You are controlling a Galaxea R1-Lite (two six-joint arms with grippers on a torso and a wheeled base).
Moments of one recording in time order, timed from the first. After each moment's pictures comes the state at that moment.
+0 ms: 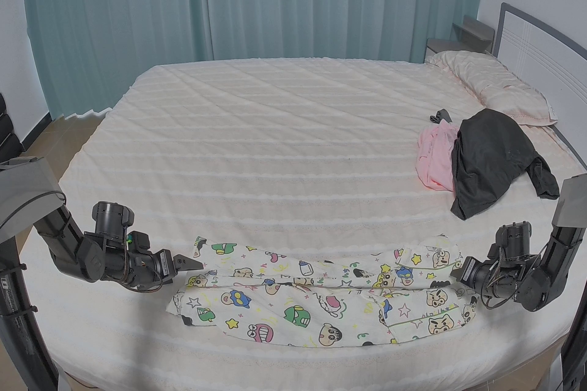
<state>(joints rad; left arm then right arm) -0.01 2.13 -0.68 -0.54 -0.49 -0.39 0.08 2.12 -0.31 -1.06 0.05 0.61</state>
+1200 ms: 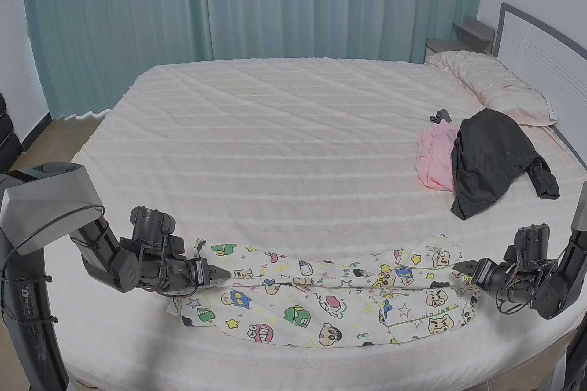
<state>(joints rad) -0.19 2.22 -0.74 -0.60 -0.33 -0.37 0.04 2.01 -0.19 -1.10 0.05 0.62</state>
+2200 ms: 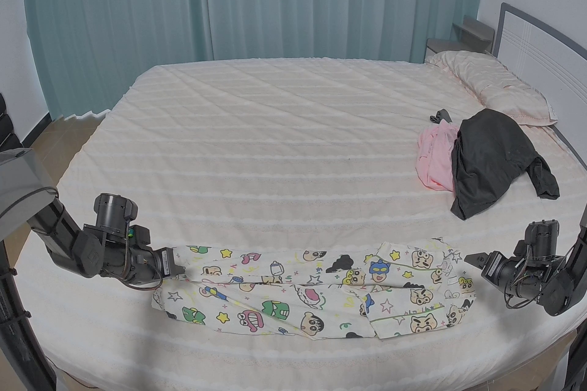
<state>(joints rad) -0.06 2.05 -0.69 -0.44 -0.34 -0.32 -0.02 1.97 -0.18 -1.10 0.05 0.62</state>
